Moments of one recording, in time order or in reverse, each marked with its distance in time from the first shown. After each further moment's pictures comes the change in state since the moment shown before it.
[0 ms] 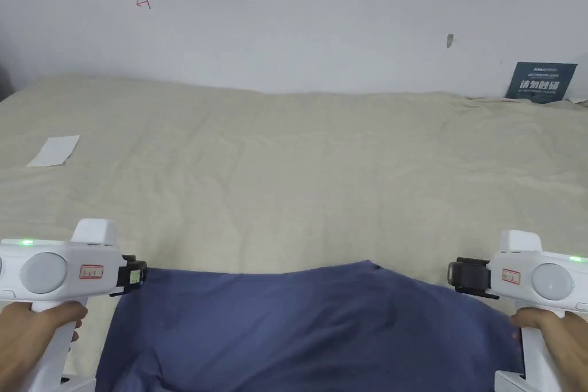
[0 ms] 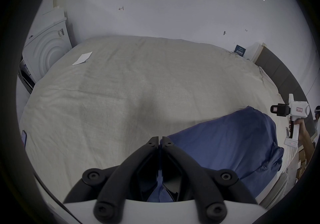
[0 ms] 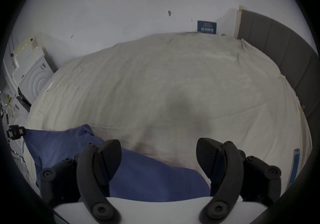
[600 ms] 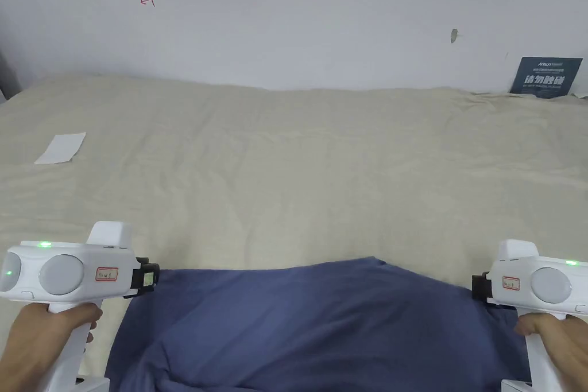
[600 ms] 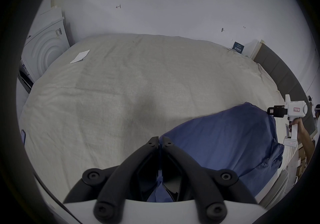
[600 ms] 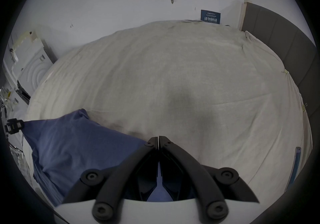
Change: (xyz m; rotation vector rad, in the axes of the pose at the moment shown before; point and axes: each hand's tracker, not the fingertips) left arm 0.010 -0.008 -0.003 -0.016 -0.009 -0.013; right arm -0.001 -0.016 0.004 -0.062 0.007 0.029
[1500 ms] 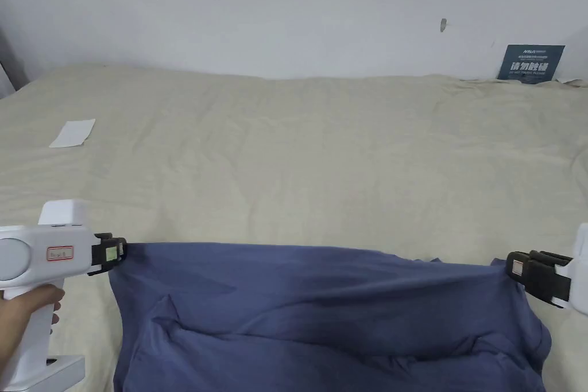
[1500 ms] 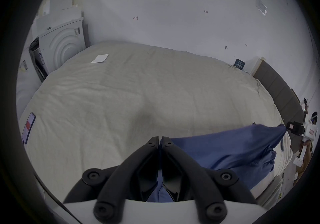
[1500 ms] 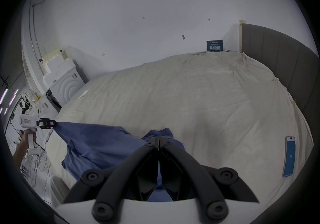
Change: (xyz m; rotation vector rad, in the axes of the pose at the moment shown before) left arm -0.035 -0.043 0.090 0.111 0.021 0.103; right arm 0.028 -0.078 0.188 0.254 0.207 -0.013
